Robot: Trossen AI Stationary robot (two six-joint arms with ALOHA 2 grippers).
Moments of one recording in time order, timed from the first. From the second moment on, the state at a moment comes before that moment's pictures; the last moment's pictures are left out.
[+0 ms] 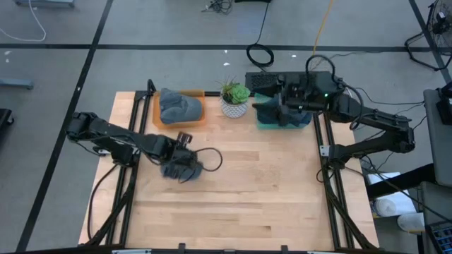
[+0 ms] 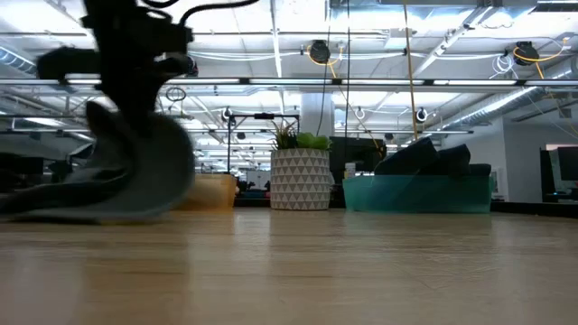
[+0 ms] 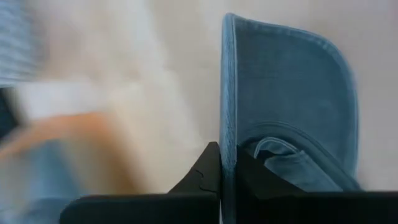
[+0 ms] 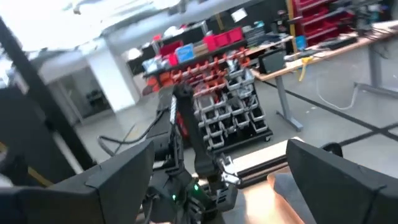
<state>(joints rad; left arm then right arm) -0.20 1.42 1.02 -0.99 -0.30 0.21 -0.24 1.15 1.30 -0.08 -0.18 0.37</state>
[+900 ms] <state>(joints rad) 0.25 1.42 1.57 -0.99 -0.69 0.66 -0.54 1.12 1.30 -0.12 -0.27 0.36</state>
